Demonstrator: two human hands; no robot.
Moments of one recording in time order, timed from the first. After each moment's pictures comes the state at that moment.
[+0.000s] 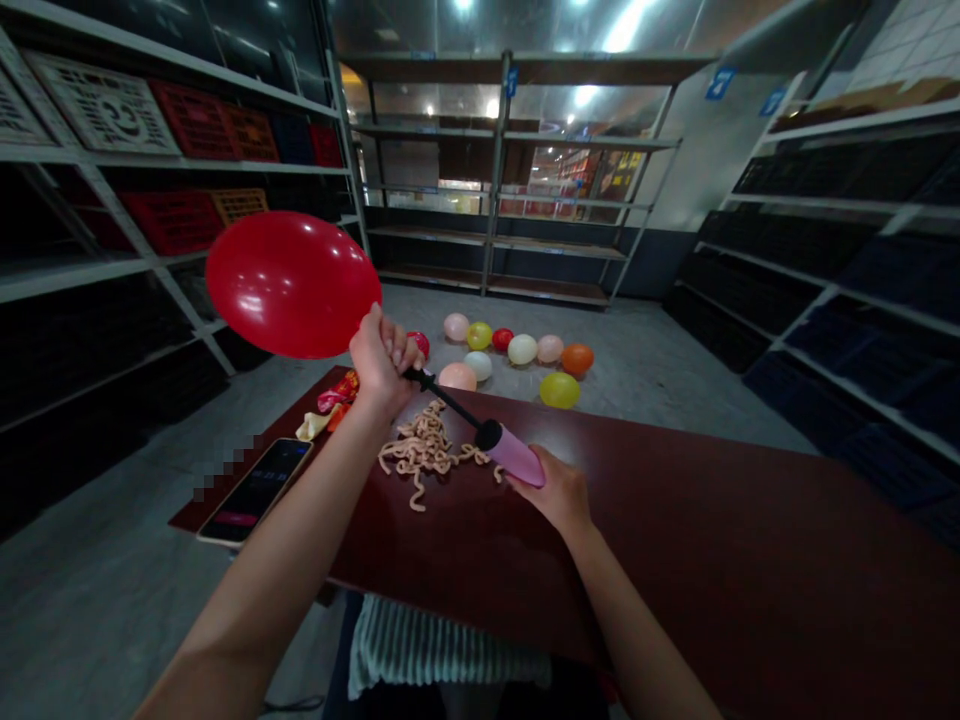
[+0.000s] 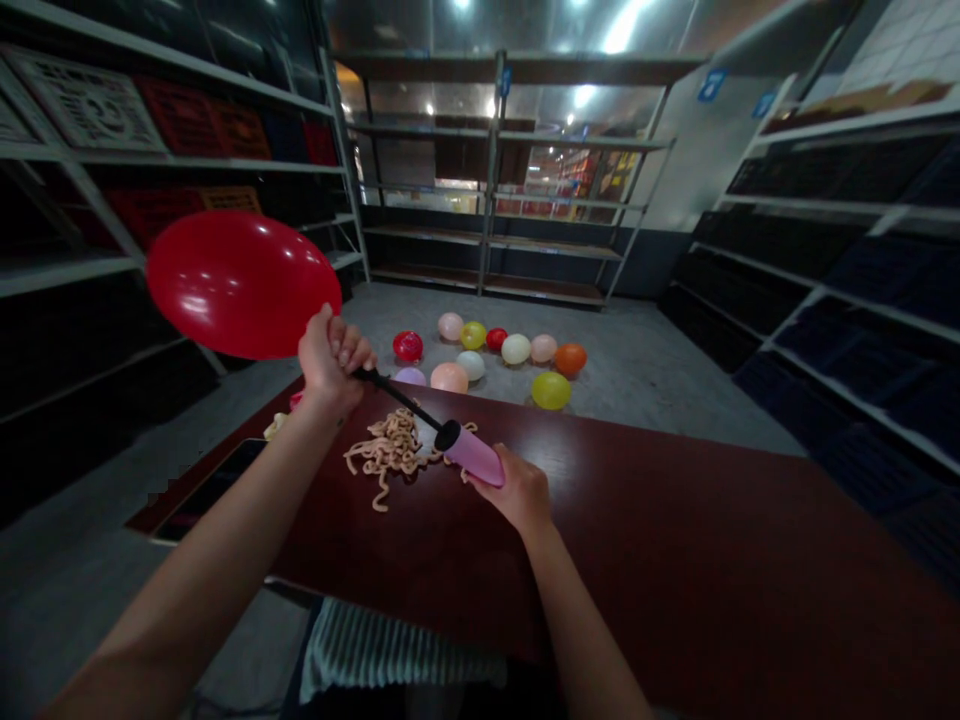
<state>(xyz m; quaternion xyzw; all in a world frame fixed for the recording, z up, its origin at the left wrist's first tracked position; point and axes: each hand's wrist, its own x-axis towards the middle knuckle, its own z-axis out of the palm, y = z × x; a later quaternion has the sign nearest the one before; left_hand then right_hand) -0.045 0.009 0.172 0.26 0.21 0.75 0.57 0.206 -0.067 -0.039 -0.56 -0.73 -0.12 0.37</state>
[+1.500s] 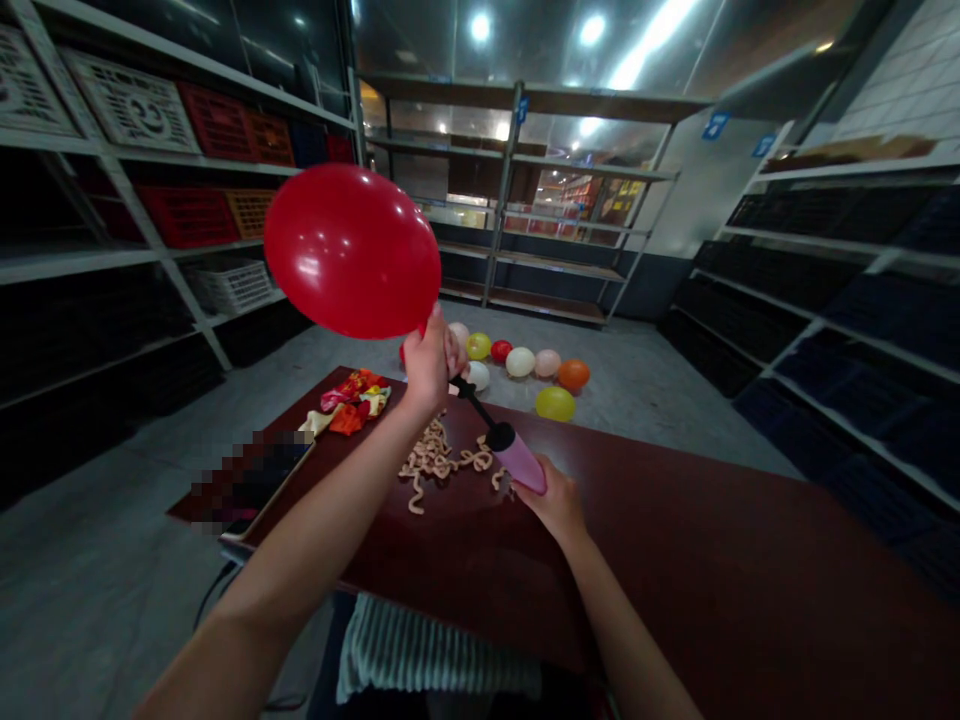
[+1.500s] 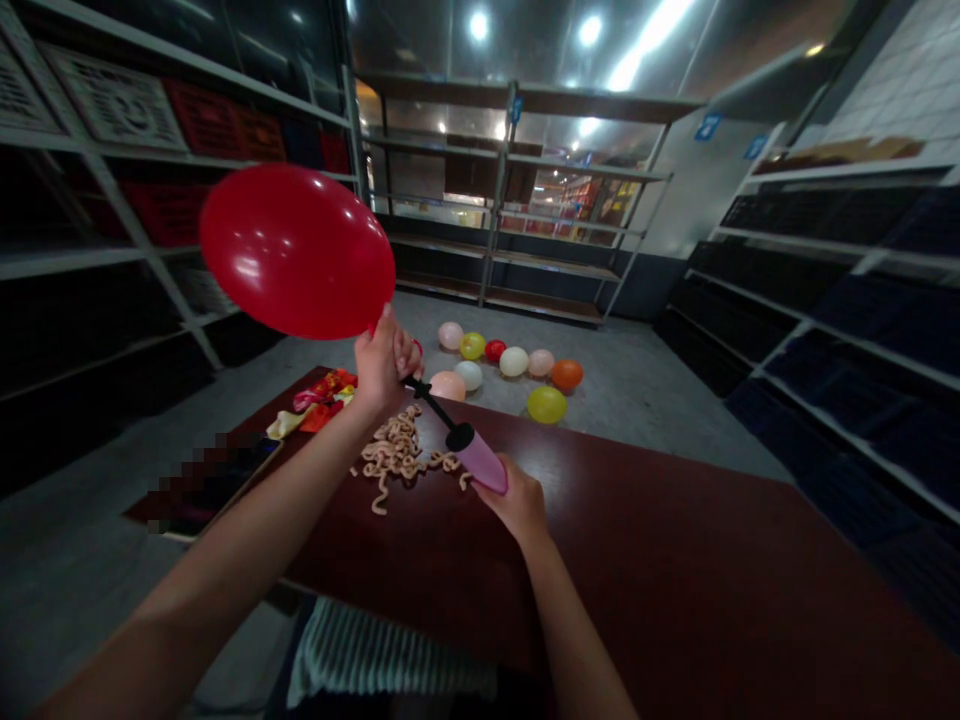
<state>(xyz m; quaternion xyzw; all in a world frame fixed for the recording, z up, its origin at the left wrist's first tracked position) -0.010 0.014 0.165 0.39 0.18 0.74 0.52 0.210 -0.065 -0.045 -0.59 -0.71 0.03 0.39</state>
